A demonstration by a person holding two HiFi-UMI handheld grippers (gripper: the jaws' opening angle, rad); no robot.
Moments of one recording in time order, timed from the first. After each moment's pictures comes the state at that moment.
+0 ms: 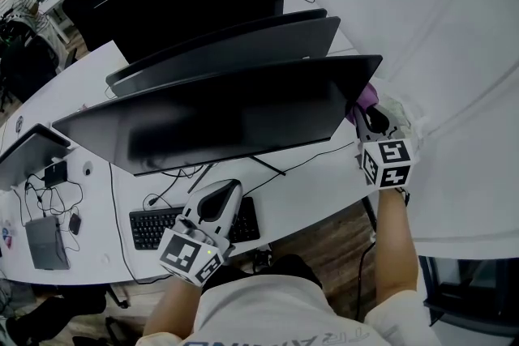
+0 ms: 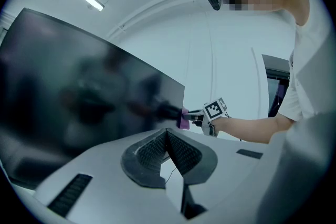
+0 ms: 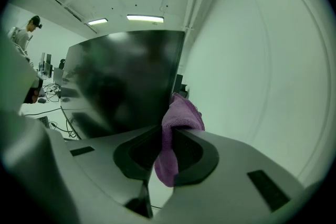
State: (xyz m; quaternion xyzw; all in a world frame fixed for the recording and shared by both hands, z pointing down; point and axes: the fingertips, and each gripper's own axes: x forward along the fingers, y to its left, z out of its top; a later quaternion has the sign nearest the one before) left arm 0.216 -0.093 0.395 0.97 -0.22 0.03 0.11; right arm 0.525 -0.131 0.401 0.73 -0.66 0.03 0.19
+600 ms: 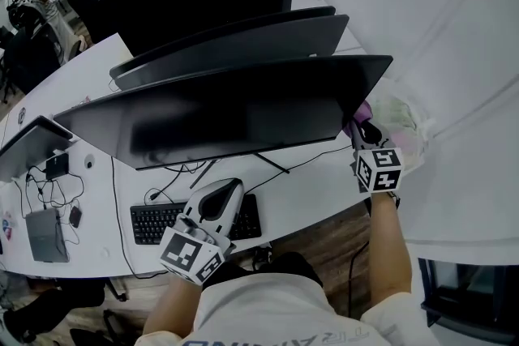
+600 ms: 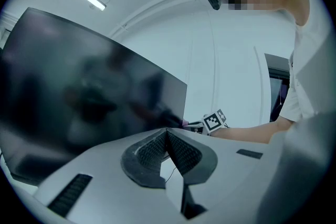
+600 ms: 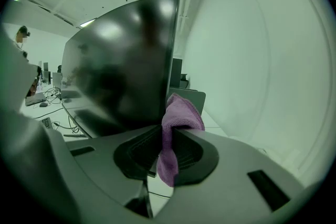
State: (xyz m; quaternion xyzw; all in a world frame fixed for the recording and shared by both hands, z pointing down) left arm 0.211 -0.094 0.401 0.97 -0.23 0.03 0.11; right arm 0.528 -0.127 0.475 0.72 -0.66 0.10 0.19
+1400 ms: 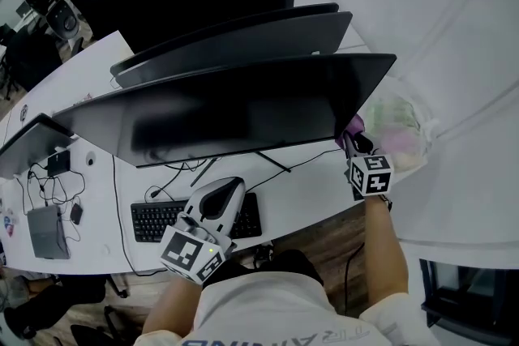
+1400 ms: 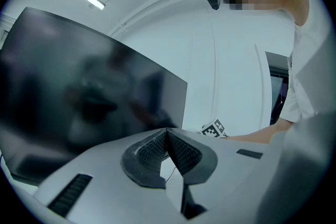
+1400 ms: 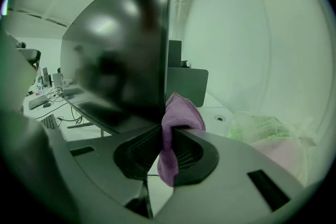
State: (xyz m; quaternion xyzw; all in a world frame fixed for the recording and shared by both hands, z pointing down) left arm 0.216 -0.095 0.404 0.97 -0.23 0.04 0.11; right arm 0.526 -0.117 0.548 0.71 -0.66 0.17 0.20
